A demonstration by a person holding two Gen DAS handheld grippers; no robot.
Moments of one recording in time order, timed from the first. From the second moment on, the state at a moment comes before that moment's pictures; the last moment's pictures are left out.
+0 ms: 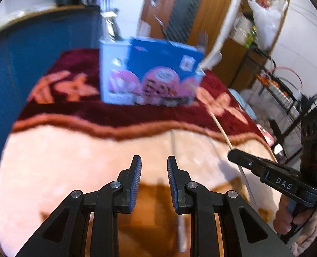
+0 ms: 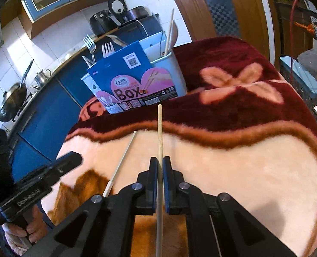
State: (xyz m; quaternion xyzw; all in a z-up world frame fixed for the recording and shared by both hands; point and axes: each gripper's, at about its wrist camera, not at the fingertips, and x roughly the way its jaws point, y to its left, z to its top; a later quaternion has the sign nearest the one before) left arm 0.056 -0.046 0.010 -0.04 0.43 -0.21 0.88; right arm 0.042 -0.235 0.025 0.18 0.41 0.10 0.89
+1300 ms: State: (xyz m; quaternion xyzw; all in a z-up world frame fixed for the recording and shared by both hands) left arm 0.089 -0.041 0.038 -0.07 0.43 -0.21 0.88; right arm 0.076 -0.238 0.015 0.12 0.54 0.08 0.83
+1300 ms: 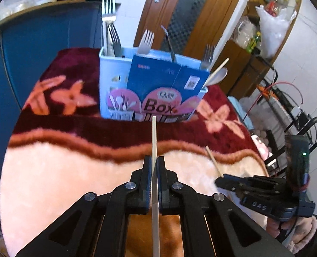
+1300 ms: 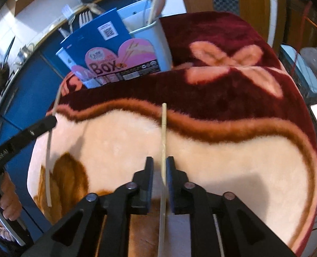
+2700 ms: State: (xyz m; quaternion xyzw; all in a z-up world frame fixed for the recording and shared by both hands) left arm 0.118 0.005 0.117 -0.12 0.27 -0.16 0.94; right arm 0.070 -0.235 0.103 0.12 0.34 0.18 0.92
